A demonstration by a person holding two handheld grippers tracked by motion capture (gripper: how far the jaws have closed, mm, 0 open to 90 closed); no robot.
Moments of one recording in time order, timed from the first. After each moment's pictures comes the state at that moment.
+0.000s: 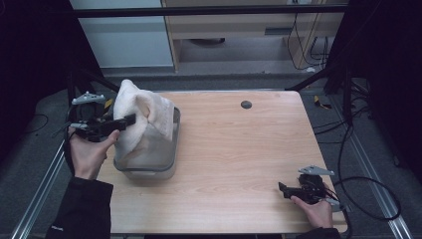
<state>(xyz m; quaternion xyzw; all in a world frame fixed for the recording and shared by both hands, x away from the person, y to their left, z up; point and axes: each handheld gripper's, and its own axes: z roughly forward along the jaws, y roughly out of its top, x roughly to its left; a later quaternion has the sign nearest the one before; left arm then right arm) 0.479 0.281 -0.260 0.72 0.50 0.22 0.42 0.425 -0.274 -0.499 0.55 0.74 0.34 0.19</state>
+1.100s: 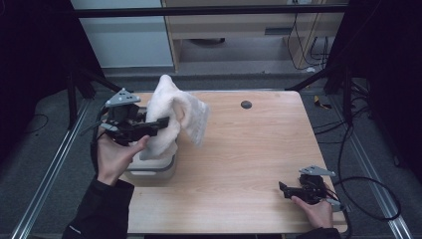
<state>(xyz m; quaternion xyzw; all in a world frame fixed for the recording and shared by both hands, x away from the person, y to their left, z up) 0.459 0.197 -0.241 0.78 0.40 0.20 0.45 0.424 -0.275 -0.498 0.55 0.74 0.34 0.20</state>
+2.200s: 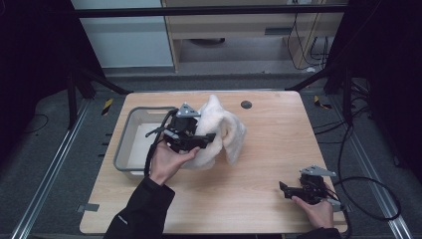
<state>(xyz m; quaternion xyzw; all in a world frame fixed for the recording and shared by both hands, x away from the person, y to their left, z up) 0.482 0.099 -0.298 0.83 0.35 0.14 0.41 0.423 -0.276 -0.497 0.54 0.74 0.35 0.20</state>
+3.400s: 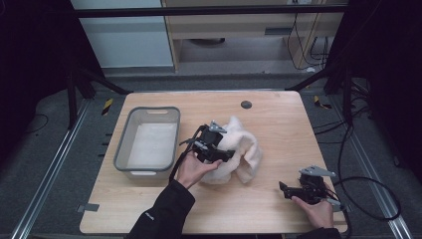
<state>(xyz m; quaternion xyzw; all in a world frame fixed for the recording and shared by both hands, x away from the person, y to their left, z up) 0.505 0.047 -0.376 0.86 0.34 0.08 0.37 0.424 -0.275 -0.498 0.54 0.74 0.34 0.21</state>
